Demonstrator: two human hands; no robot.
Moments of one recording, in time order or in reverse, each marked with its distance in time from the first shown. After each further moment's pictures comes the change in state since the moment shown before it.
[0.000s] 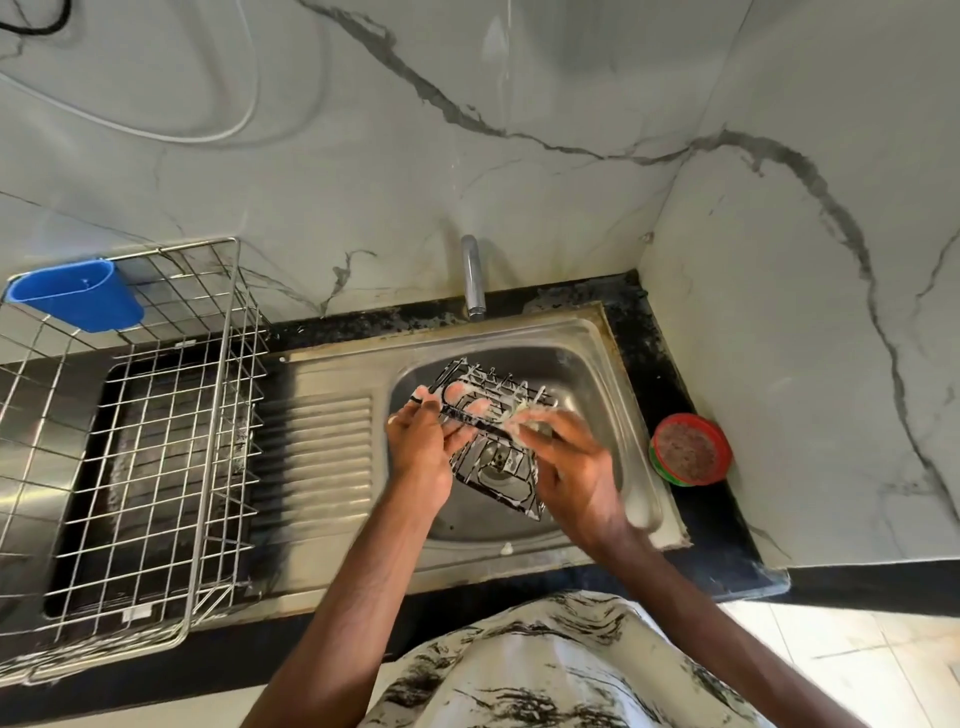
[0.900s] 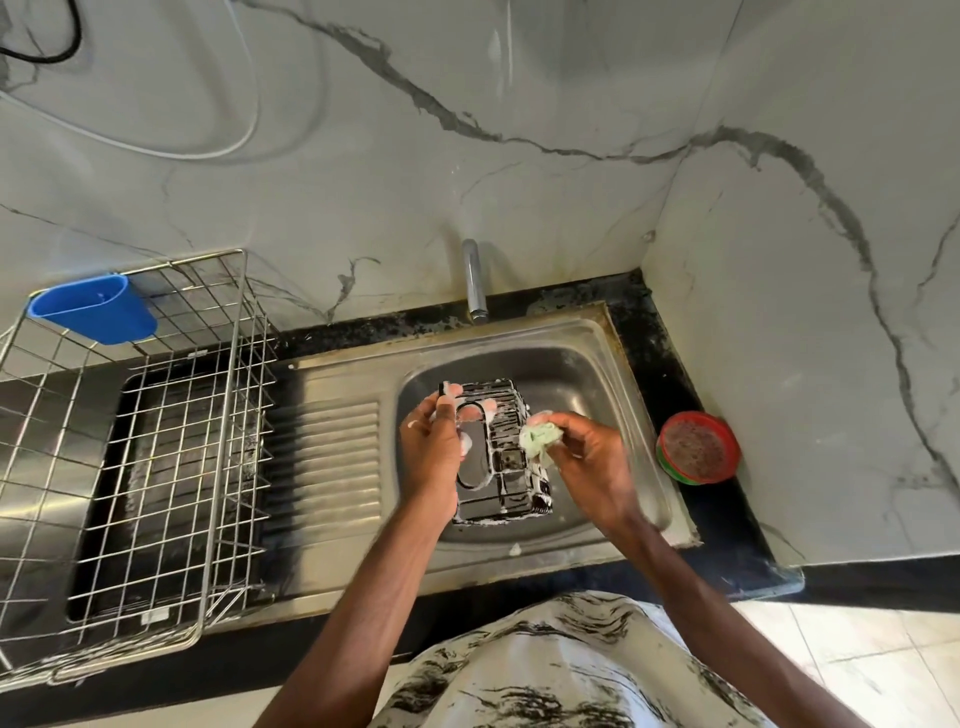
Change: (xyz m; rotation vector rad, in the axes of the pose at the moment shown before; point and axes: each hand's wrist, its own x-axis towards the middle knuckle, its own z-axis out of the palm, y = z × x) left_hand 0.002 -0.018 -0.005 0.167 -0.080 0.176; right_hand 0.000 0.016 0.002 0.511 -0.055 0.620
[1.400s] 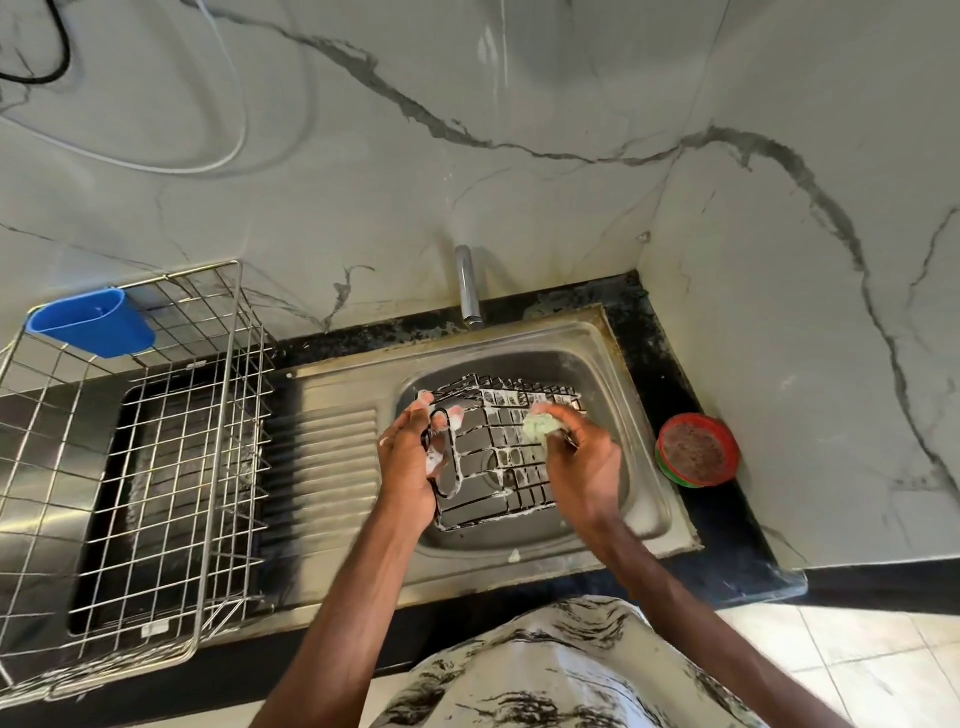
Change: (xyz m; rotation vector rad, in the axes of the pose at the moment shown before) left_hand 0.016 0.002 -0.018 -0.169 0.001 -0.104; right_hand -0.002 -0.019 0.009 -0.153 0.224 -0.039
